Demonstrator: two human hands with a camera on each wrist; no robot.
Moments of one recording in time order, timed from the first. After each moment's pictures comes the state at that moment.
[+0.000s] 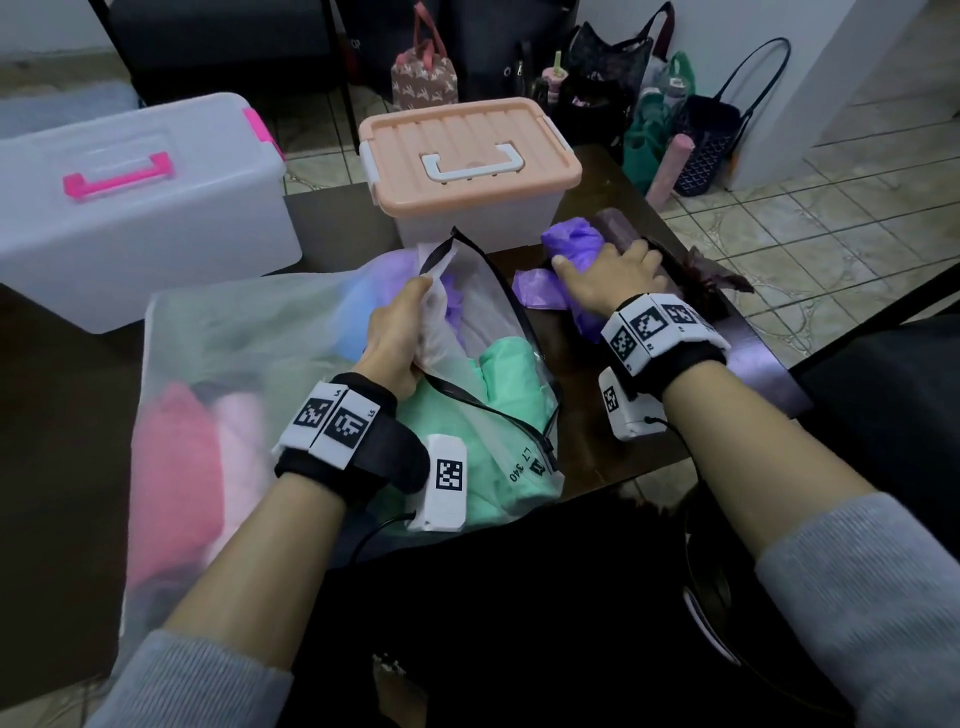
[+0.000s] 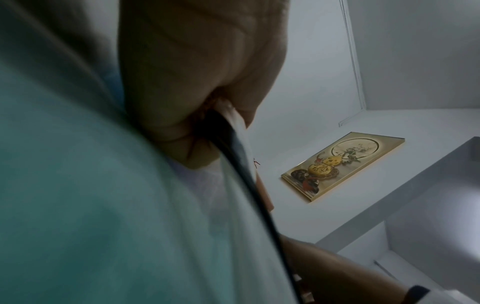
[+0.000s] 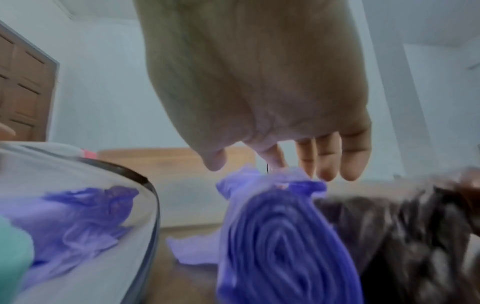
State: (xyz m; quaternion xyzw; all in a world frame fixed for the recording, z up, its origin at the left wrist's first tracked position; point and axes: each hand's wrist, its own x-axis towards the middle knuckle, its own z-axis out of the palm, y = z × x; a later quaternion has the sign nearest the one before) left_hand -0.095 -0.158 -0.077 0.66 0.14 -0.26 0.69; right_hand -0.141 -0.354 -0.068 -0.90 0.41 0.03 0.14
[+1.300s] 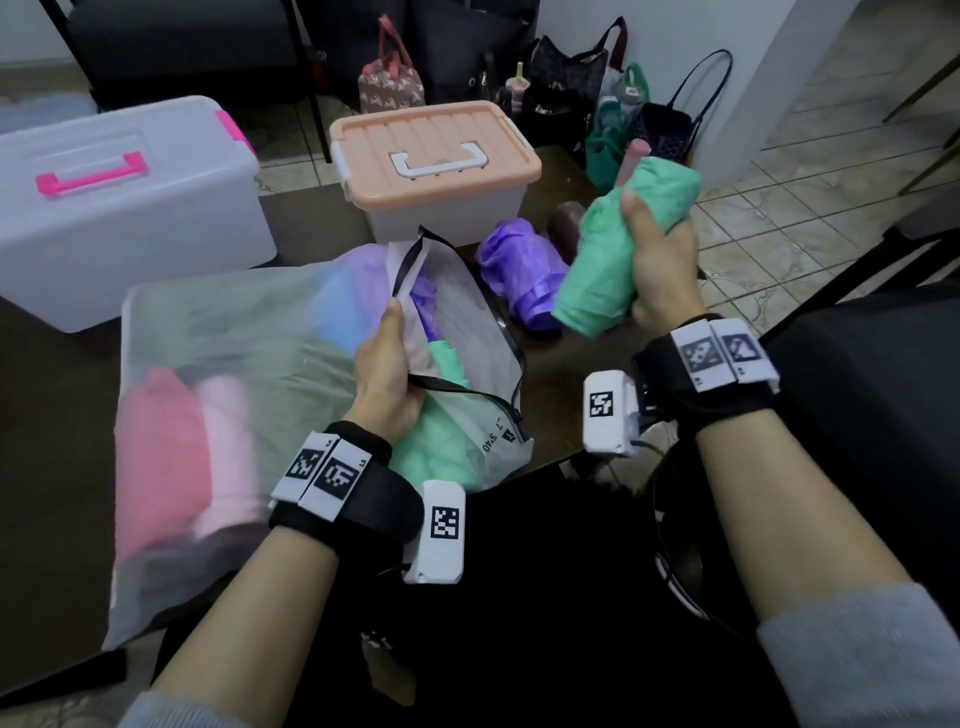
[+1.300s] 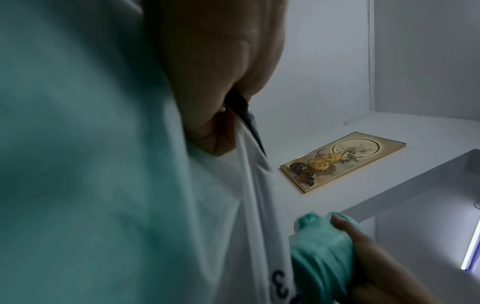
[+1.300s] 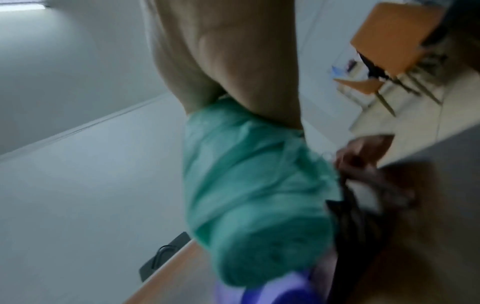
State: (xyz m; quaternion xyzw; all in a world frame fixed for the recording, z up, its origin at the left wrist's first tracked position) left_hand -0.148 -0.150 -0.087 0.50 0.15 -0.23 0.82; right_hand -0.209 -0.353 -0.030 -0.55 0.33 -0.34 0.69
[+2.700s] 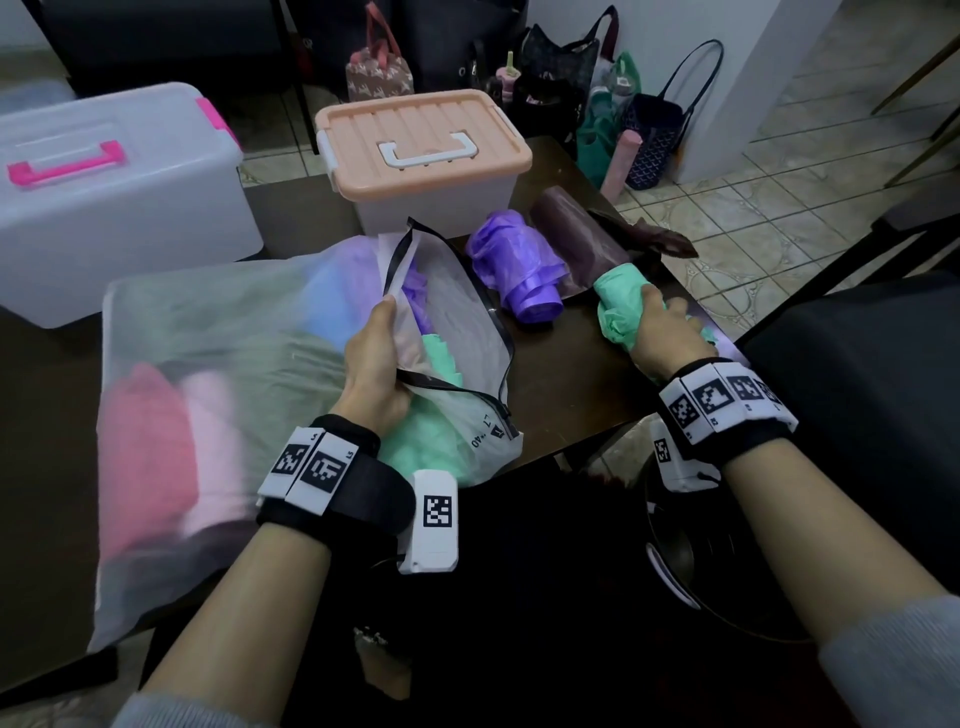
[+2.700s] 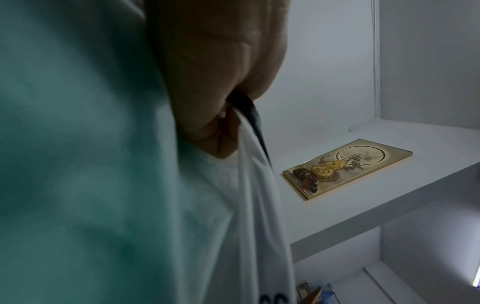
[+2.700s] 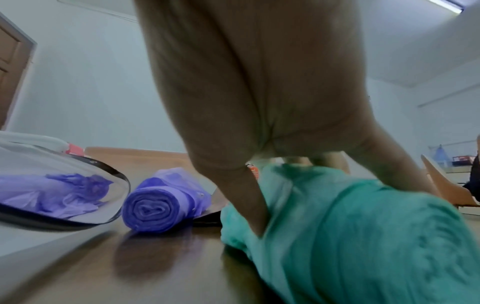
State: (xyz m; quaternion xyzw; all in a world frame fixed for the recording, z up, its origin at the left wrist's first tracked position) left_hand -0.147 -0.149 -0.084 0.52 0.16 -0.26 0.80; right_hand -0.259 -0.370 -0.071 -0.86 0.47 0.11 0.15
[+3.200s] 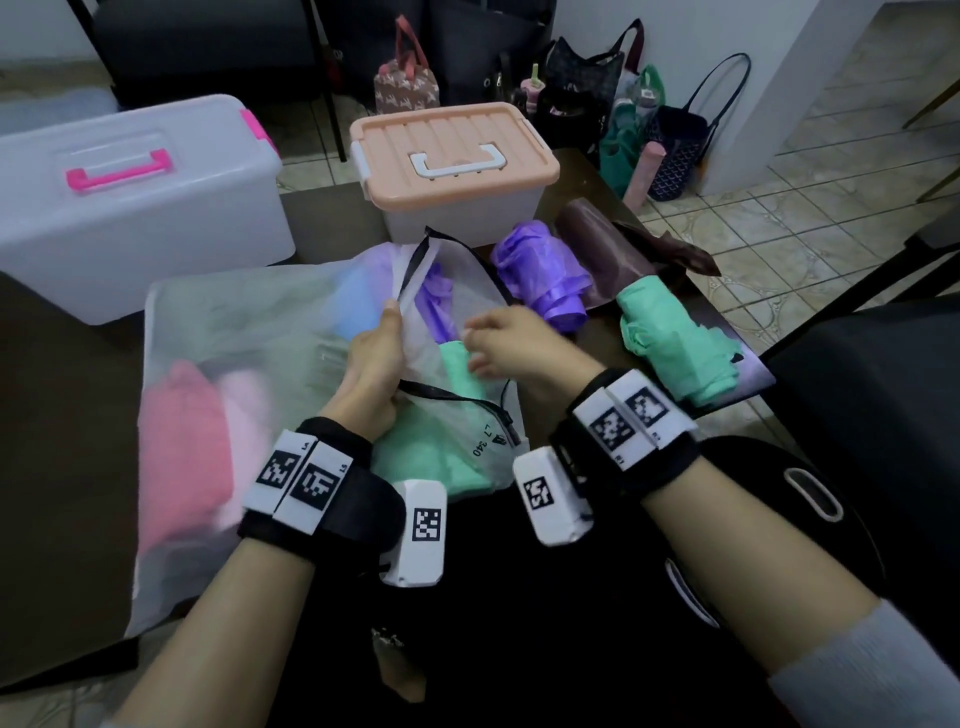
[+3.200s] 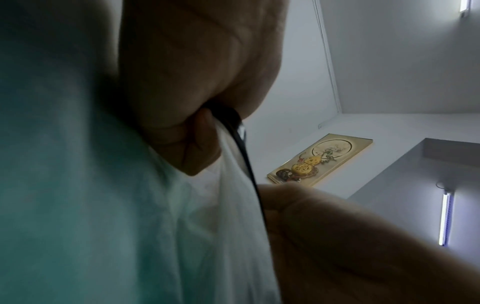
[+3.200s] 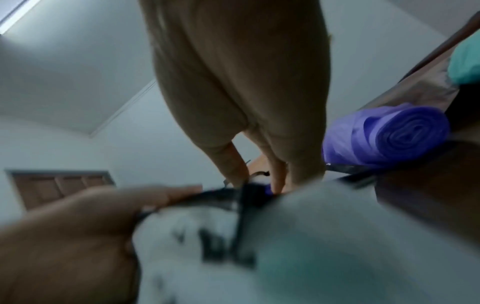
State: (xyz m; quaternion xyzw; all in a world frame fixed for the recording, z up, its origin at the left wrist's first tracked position) left_hand -0.134 -0.124 -0.076 0.71 0.11 -0.24 0.66; right_hand -0.197 -0.241 -0.051 -0.80 0.27 0.06 0.54
